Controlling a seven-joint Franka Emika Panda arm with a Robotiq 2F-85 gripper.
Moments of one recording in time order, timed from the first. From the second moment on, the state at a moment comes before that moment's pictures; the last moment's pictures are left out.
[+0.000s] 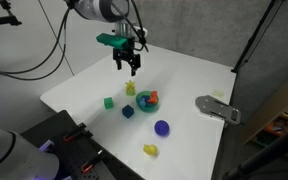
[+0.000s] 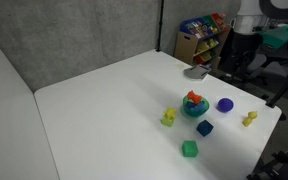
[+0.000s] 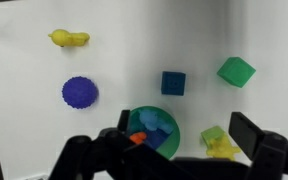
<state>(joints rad) 0.07 0.01 0.01 -2.20 -0.07 2.03 0.04</state>
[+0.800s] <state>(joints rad) 0.06 -0.37 0.01 -2.28 0.02 1.91 0.04</state>
